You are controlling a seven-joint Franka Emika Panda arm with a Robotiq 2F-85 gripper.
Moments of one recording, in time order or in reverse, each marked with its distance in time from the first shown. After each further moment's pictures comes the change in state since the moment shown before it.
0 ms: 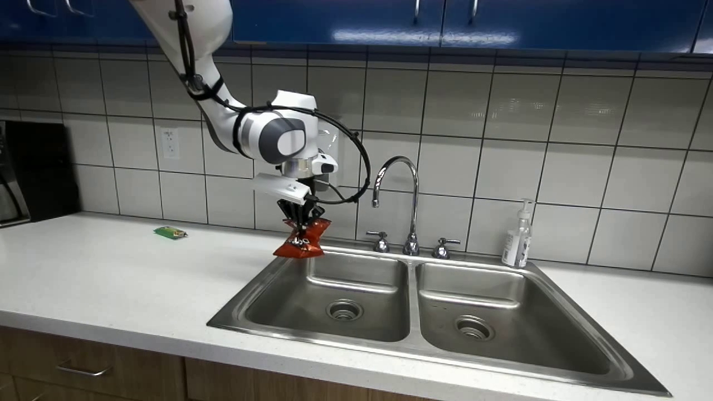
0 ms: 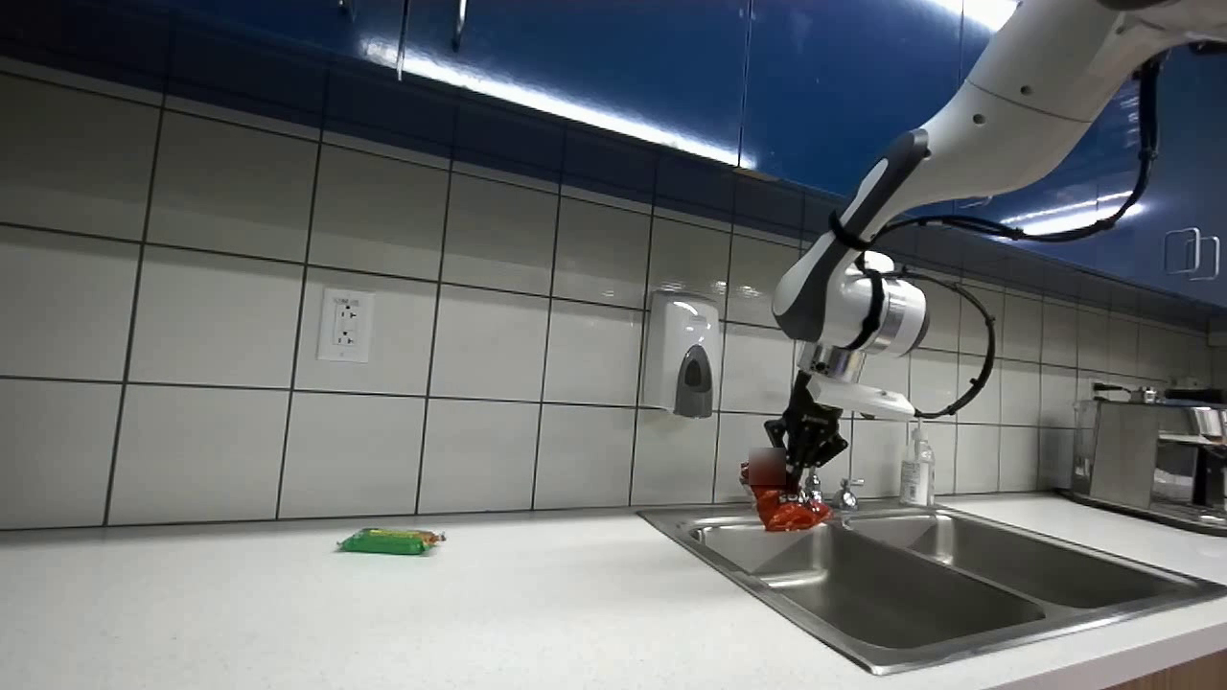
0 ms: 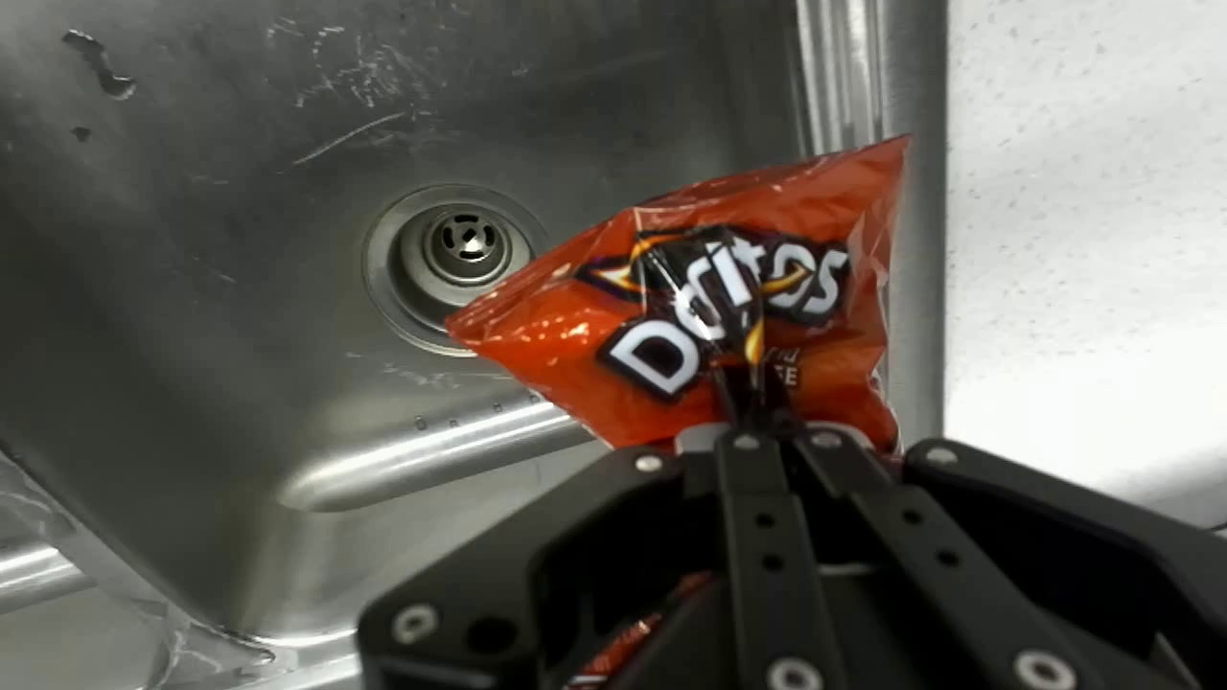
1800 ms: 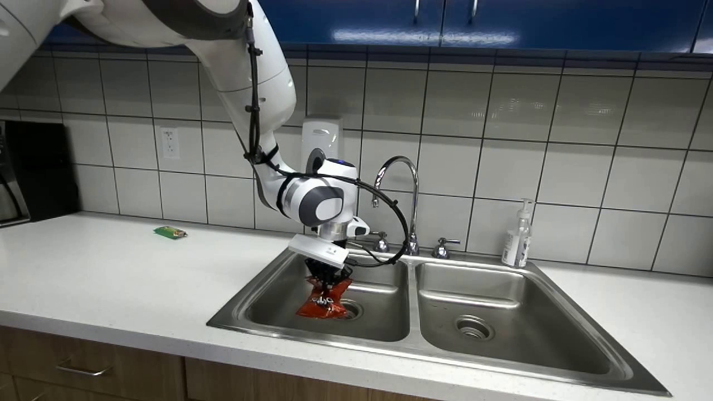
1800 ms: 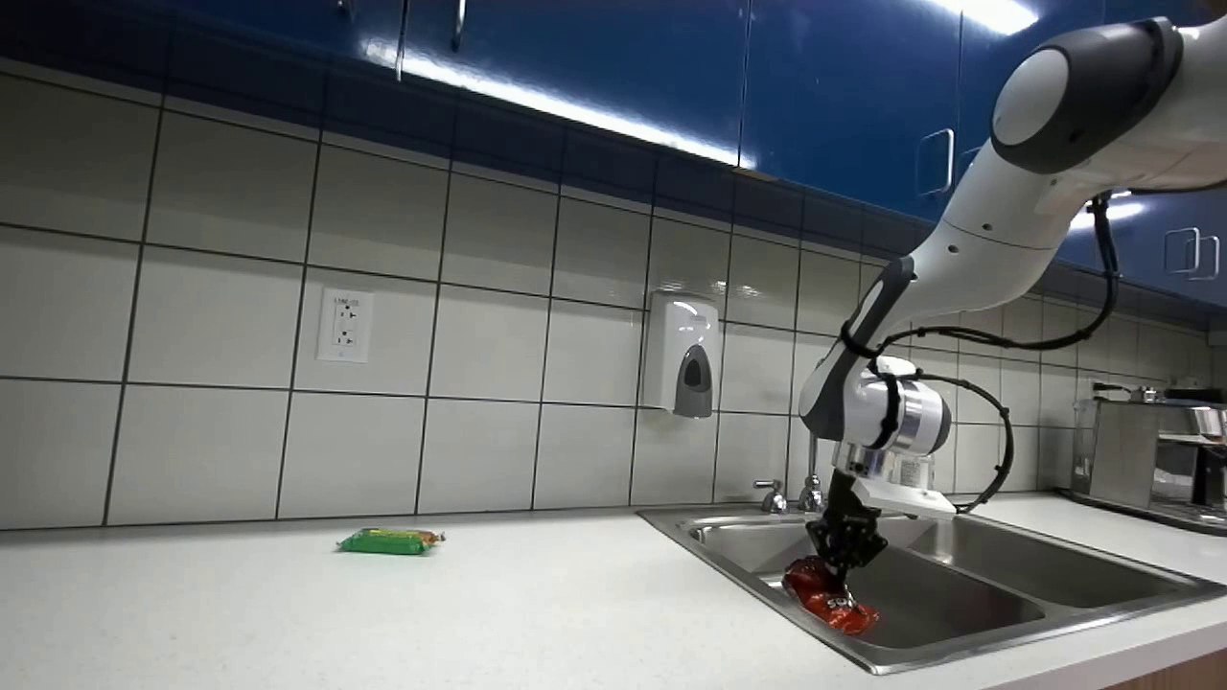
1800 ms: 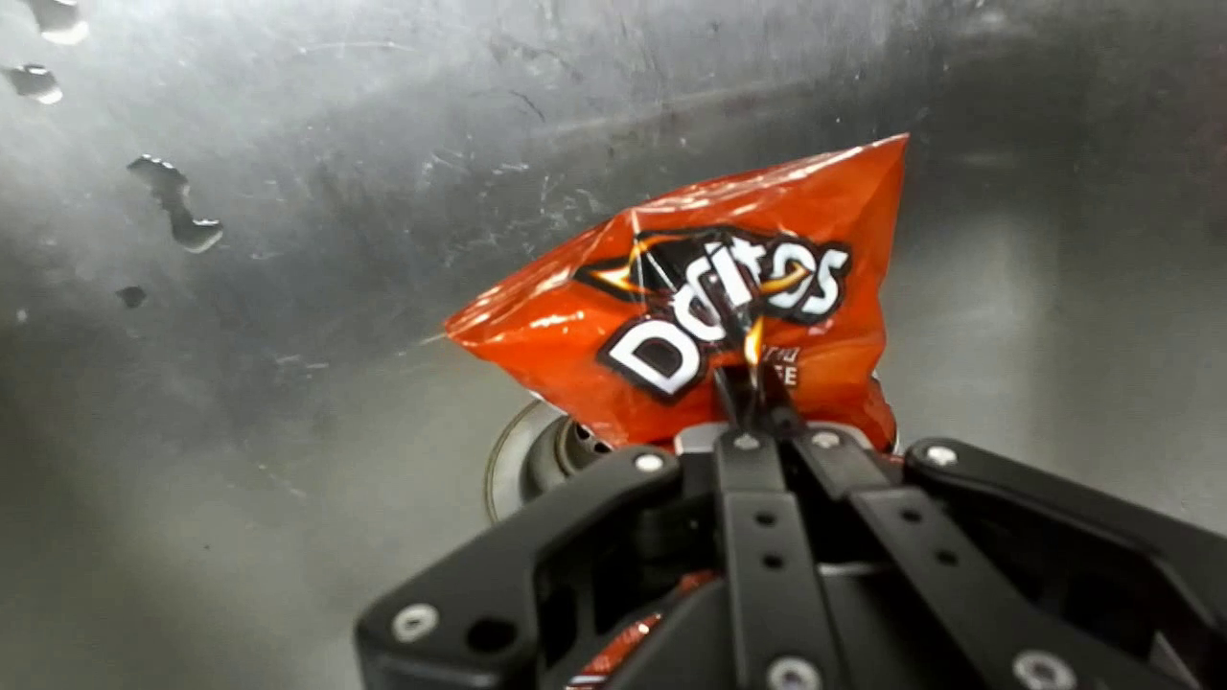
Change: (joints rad) arm -0.208 0.330 0.082 0.148 0.007 -0.001 -0.202
